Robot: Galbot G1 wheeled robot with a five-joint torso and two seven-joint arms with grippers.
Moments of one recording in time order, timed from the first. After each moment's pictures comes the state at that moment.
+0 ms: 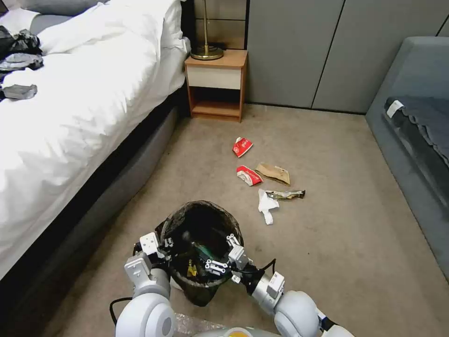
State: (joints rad) left arm 1.66 -1.56 -0.41 -2.22 -0.38 0.45 -0.49; right arm -1.30 1.14 -0.11 1.76 0.25 0.29 -0.23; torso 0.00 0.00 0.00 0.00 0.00
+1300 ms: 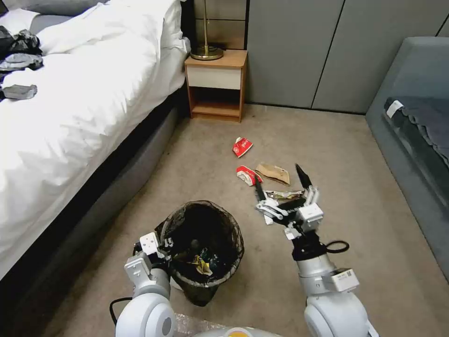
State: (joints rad) left arm 1.66 -1.56 -0.41 -2.22 -0.38 0.45 -0.49; right arm -1.61 1.30 0.26 2.15 0.05 0.38 0.21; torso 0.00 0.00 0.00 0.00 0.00
